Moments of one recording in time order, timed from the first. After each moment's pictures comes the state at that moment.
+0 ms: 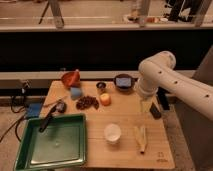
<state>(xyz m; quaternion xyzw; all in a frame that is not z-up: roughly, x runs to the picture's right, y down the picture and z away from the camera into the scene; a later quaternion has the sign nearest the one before) 0.171 0.060 0.701 -0.27 -0.04 -0.08 0.96</state>
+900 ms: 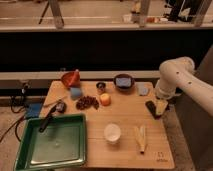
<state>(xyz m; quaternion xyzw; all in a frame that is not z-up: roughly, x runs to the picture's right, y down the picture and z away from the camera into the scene) 0.307 0.081 0.767 -0.30 0.01 0.08 0.95</state>
